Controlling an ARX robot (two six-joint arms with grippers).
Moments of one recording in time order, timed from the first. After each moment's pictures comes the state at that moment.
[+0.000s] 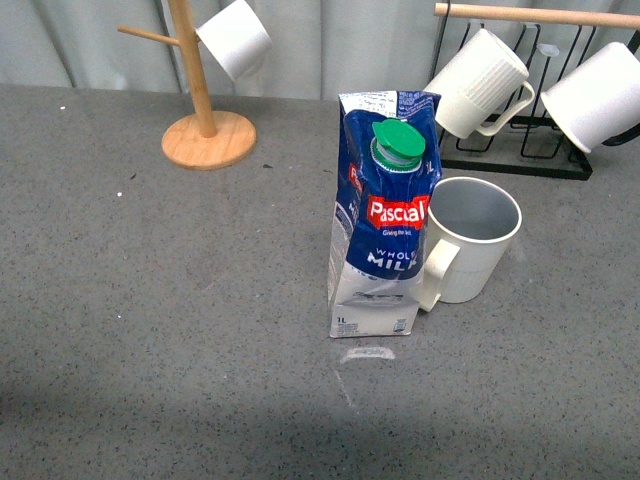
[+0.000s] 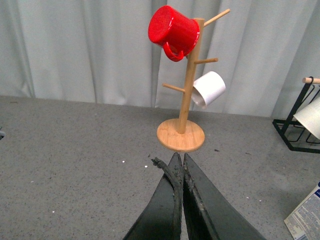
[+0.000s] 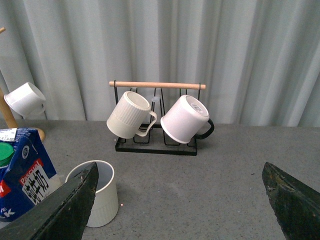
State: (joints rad) left arm 0.00 0.67 0.02 0.65 -0.01 -0.01; right arm 0.00 0.00 0.01 0.00 0.00 0.00
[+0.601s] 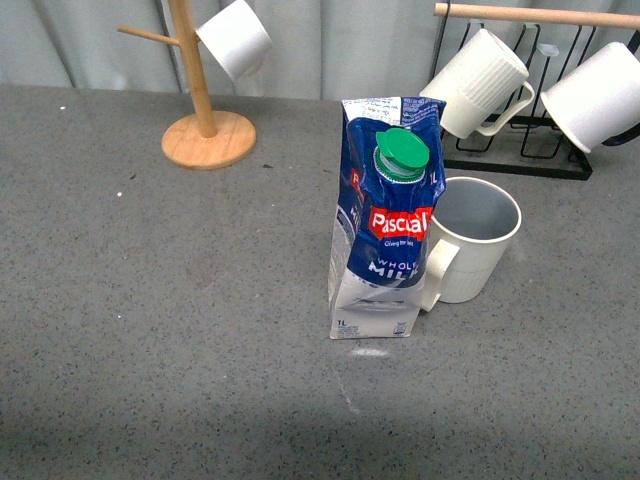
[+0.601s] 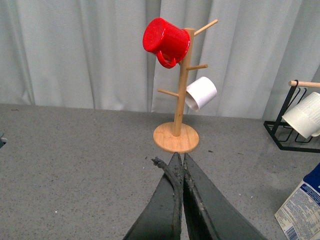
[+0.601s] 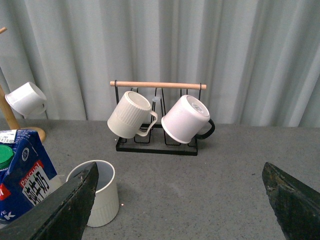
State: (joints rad) left arm 0.00 0.30 0.02 0.30 0.00 -0.01; right arm 0.00 0.00 0.01 0.00 0.00 0.00
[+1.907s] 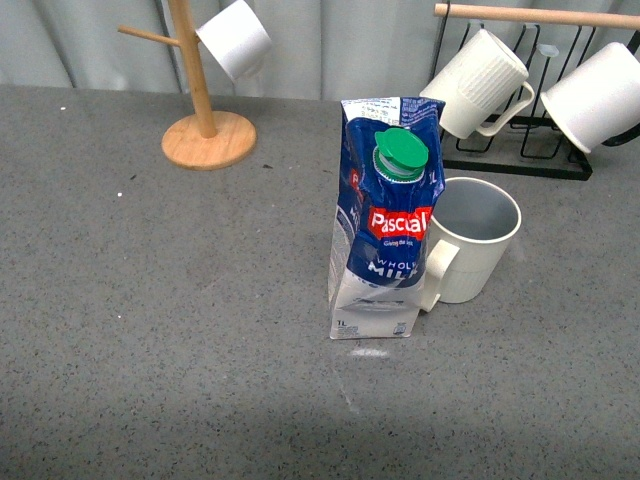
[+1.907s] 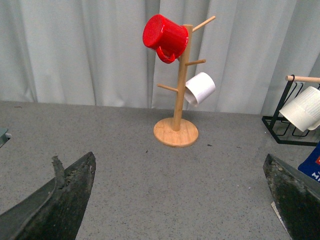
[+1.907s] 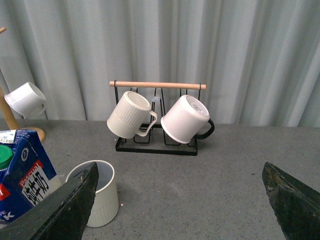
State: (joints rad) left arm 0.00 0.00 0.02 0.00 0.00 -0.01; right arm 0.00 0.00 0.01 0.00 0.00 0.00
